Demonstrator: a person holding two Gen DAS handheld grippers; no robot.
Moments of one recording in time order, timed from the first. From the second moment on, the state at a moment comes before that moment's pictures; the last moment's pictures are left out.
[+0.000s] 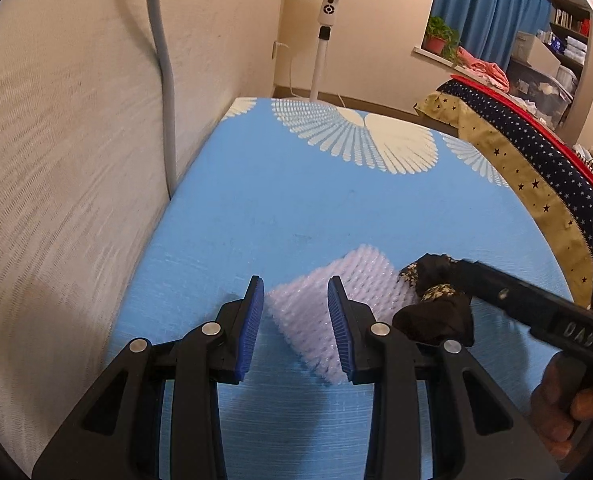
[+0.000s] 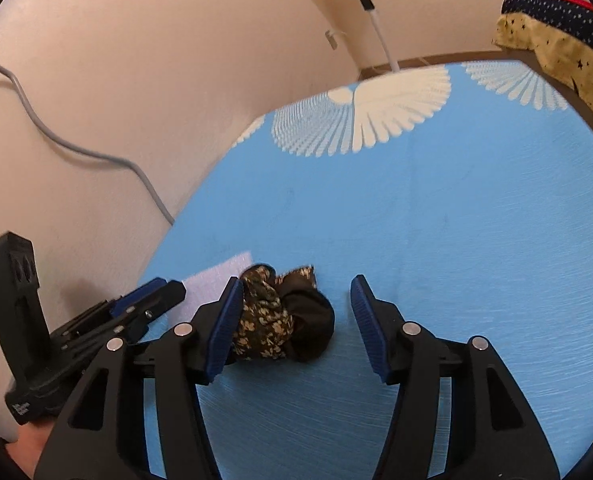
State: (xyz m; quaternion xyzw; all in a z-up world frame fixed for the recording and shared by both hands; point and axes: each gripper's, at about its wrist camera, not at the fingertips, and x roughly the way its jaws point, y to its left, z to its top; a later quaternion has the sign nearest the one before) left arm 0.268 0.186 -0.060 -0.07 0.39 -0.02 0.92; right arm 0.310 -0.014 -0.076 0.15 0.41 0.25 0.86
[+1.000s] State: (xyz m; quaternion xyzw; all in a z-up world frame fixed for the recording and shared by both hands) left arm 0.252 0.164 -0.017 -0.07 0.35 -0.03 0.93; right arm 0.274 -0.056 -0.026 0.12 0.37 0.21 0.90
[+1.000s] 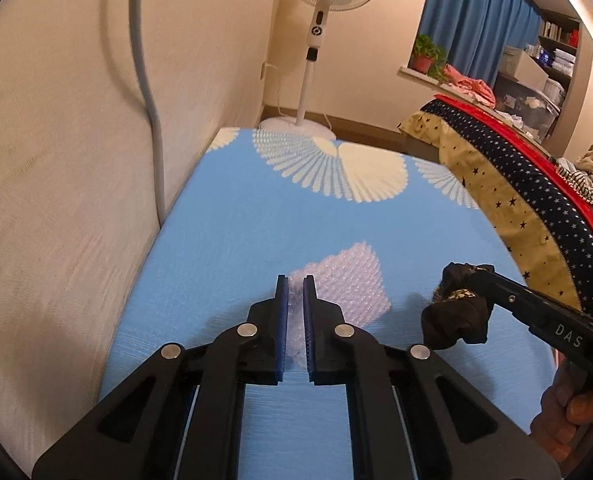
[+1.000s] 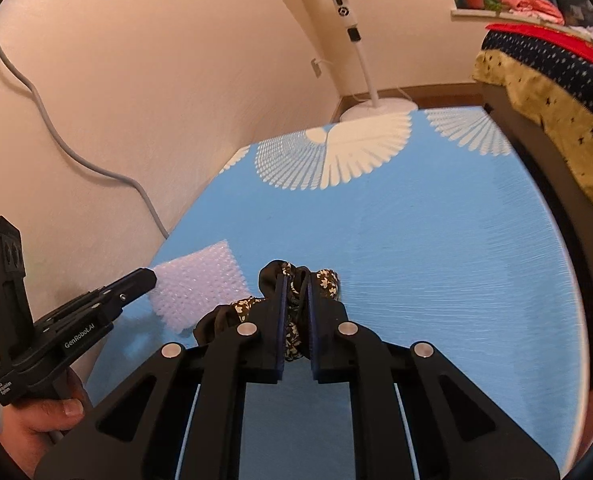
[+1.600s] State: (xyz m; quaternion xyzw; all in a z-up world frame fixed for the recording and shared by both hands) left arm 0.182 0.089 0.031 -0.04 0.31 -0.08 0.95; right arm 0.173 -0.146 0.046 0.10 0.30 0.13 0.94
